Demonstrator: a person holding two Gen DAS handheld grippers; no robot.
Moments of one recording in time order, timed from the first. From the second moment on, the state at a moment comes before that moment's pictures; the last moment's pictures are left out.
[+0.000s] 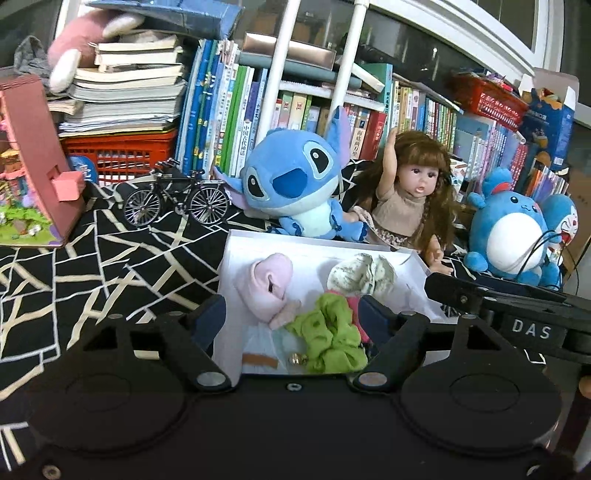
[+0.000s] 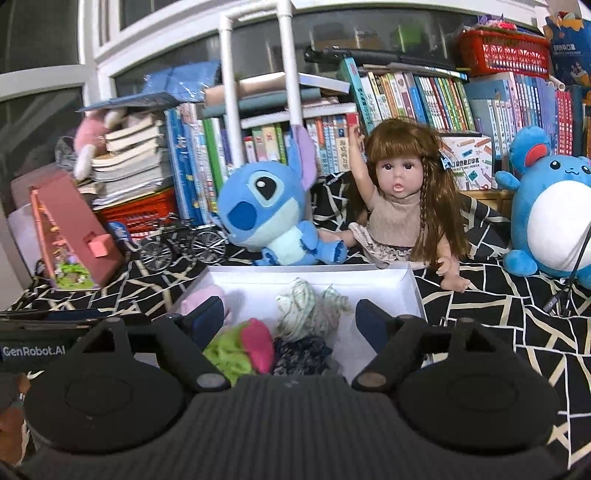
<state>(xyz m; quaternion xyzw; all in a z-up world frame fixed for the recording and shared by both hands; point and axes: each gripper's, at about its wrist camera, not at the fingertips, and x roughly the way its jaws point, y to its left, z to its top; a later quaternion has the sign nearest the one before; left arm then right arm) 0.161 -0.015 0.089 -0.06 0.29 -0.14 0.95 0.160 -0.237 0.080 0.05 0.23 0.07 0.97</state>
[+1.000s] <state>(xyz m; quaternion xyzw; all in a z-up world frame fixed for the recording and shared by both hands) 0.017 0.040 0.030 -0.13 0.28 -0.06 0.95 0.028 -0.212 0.026 0.02 0.19 0.13 0.97</state>
